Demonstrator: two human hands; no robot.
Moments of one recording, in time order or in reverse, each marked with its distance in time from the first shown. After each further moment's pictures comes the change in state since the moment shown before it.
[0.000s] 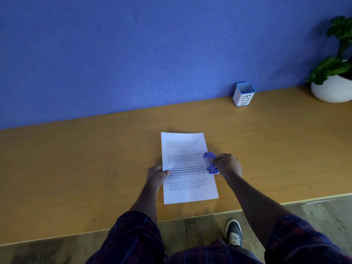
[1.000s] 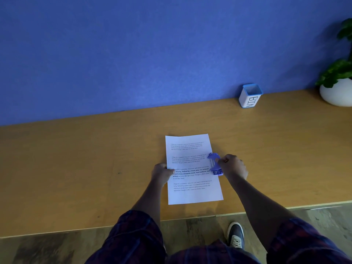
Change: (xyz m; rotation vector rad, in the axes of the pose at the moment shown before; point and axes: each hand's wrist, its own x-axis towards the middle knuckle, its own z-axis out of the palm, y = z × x) left_hand -0.003 0.015 0.000 0.227 -0.002 -0.008; right_hand 0.010 0.007 0.008 -0.095 0.067 -0.014
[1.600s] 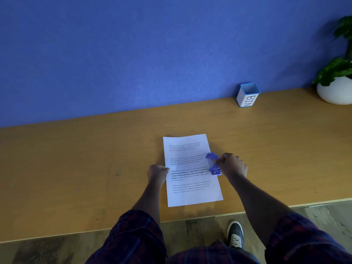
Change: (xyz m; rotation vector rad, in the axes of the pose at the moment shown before) left_hand 0.005 -0.002 0.001 0.005 0.142 -0.025; right_hand 0.007 -0.002 -0.006 -0.177 -0.018 -0.072
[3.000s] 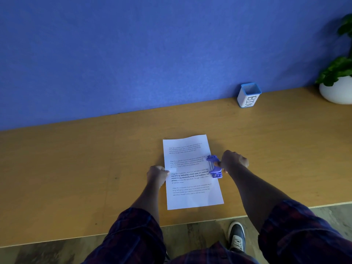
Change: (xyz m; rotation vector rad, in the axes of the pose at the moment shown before) left_hand 0.007 0.007 -0.004 0.110 -0.043 -0.009; right_hand 0.032 -0.020 -0.012 -0.348 -0.221 0.051
